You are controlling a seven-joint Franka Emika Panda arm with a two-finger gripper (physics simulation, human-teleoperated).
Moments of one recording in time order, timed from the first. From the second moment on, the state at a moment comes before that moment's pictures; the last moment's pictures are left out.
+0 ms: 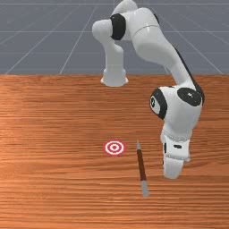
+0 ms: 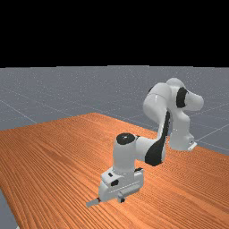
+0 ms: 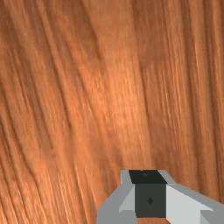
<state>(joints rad) 0.26 1.07 0.00 -1.12 -0.09 2.16 -0.30</state>
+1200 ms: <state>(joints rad) 0.03 1.02 0.02 -1.30 -0.07 2.32 -0.58</state>
